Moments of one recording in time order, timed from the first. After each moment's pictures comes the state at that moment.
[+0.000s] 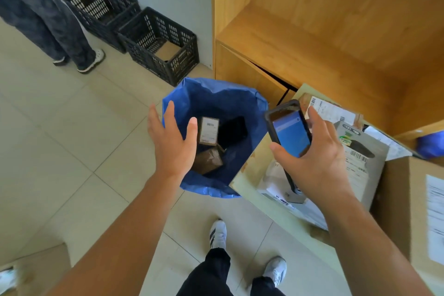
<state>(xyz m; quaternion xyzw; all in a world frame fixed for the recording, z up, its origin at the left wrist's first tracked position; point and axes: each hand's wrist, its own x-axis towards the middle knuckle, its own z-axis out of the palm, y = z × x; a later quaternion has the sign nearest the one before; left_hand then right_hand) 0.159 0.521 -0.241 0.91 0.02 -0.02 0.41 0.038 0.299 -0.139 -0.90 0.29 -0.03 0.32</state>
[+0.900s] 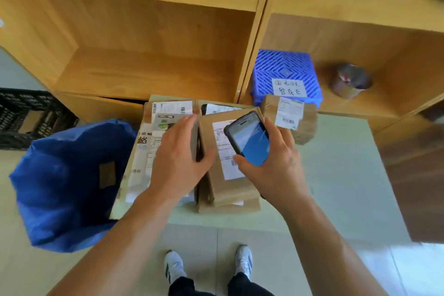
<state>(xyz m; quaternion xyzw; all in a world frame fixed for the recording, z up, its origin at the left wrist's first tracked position) -0.058 0.240 -0.153 0.84 -0.41 -0.12 0.33 -0.226 0.136 -0.106 -0.83 0.46 -0.16 0.26</state>
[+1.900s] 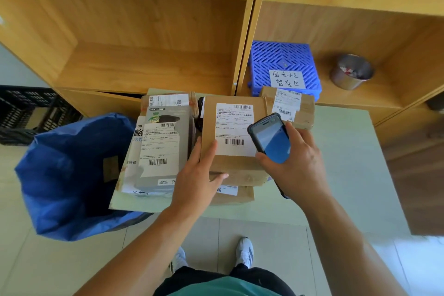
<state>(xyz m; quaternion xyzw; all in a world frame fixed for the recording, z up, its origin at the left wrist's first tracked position) -0.122 0.247 -0.221 0.83 -0.47 -0.09 0.30 -0.282 0.109 -0.121 -0.81 0.51 -0.14 0.25</state>
